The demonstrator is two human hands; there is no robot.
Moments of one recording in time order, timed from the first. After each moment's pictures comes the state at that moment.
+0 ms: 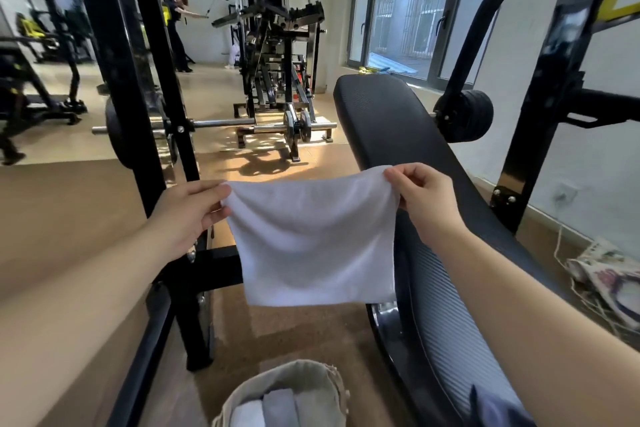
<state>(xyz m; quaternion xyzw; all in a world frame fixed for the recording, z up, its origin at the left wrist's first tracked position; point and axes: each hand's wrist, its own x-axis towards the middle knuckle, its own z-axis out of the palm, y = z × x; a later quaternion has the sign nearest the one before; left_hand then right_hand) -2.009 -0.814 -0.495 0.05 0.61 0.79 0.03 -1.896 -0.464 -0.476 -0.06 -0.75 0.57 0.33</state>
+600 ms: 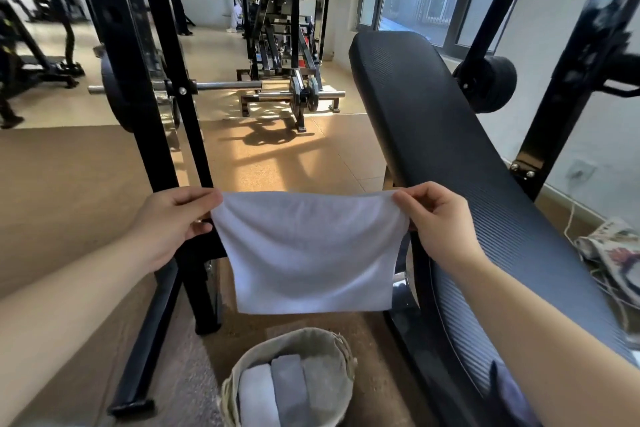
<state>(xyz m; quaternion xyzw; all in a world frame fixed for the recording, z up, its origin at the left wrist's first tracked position) -1.999 -0.857 -0.558 0.07 0.67 0.74 0.06 -1.865 -0.484 -0.541 -0.07 -0.79 0.53 0.30</state>
